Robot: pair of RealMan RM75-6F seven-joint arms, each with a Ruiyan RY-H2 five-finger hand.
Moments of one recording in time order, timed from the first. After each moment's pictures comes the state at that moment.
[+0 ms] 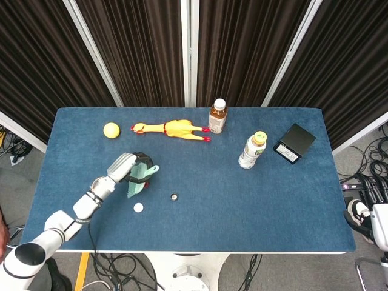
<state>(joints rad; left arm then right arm) -0.76 -1.84 0.02 -0.54 1.68 1.16 -1.08 0.02 -1.00 0.07 -1.64 -1.55 1.59 0.11</state>
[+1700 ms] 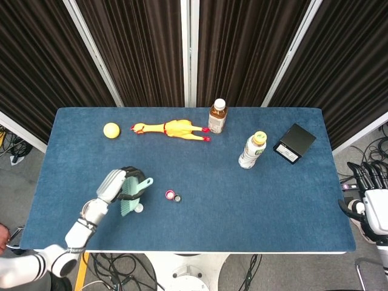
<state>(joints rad) -0.58 -1.58 0.02 -1.32 1.41 1.26 -0.47 0.11 -1.03 0.10 -1.50 -1.55 1.49 0.22</state>
